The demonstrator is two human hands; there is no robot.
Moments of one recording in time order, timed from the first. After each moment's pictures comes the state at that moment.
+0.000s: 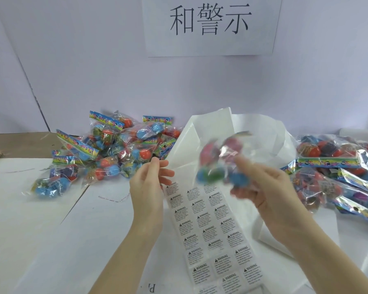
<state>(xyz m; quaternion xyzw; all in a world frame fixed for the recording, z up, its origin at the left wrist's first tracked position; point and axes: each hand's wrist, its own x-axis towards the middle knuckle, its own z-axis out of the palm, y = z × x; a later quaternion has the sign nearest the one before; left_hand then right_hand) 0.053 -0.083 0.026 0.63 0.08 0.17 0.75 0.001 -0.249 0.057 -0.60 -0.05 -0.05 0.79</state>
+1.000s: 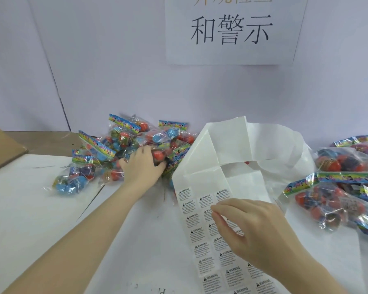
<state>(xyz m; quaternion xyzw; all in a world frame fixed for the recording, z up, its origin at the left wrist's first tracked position) 0.155 -0.020 0.007 0.96 0.03 0.21 0.17 0.006 -0.232 0.016 -0.88 -0.29 -0.35 0.16</state>
